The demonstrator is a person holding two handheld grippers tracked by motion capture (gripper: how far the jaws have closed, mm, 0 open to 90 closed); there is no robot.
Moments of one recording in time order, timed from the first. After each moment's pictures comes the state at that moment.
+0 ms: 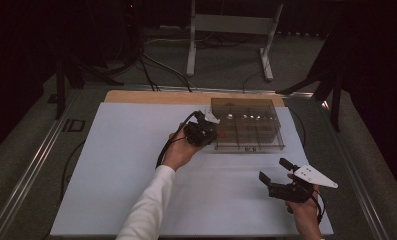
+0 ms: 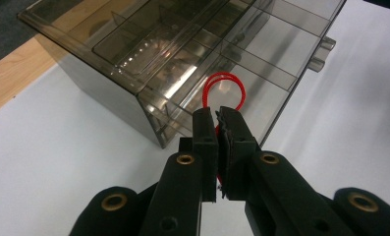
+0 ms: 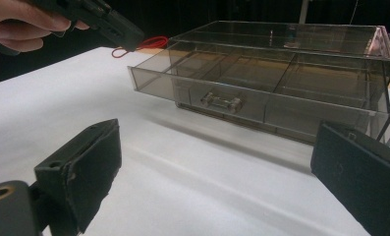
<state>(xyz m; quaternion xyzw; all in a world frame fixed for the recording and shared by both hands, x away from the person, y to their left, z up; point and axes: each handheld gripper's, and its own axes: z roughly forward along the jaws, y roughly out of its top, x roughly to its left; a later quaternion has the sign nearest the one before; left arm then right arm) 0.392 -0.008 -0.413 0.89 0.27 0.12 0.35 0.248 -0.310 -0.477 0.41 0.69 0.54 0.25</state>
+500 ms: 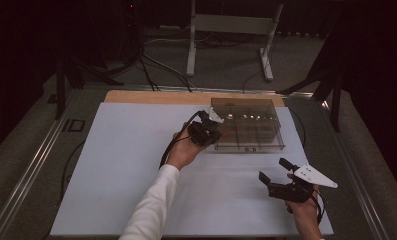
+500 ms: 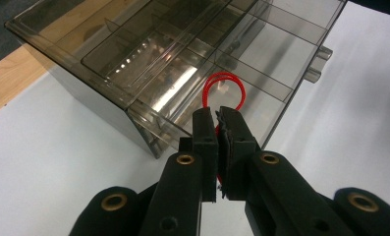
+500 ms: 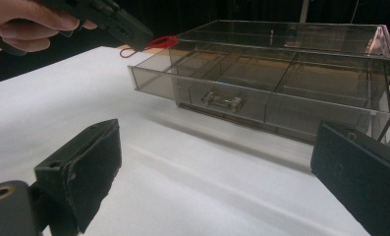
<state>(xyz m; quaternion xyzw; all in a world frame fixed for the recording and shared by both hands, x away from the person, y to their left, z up) 0.394 -0.018 -0.414 0.89 0.27 0.12 0.35 0.248 -0.310 -0.477 0.41 0.69 0.54 0.25</state>
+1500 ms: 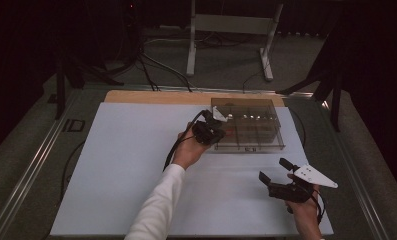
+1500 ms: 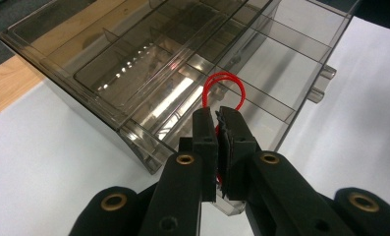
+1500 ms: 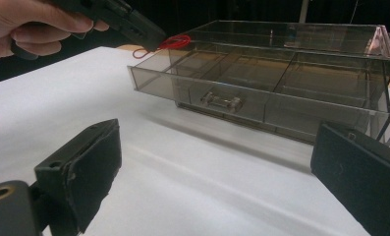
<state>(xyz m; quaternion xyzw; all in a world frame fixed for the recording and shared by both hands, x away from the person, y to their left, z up) 0.398 -0.030 -0.417 0.88 0.29 0.12 0.36 0.248 -0.310 -0.477 0.41 0.69 0.54 0.25</state>
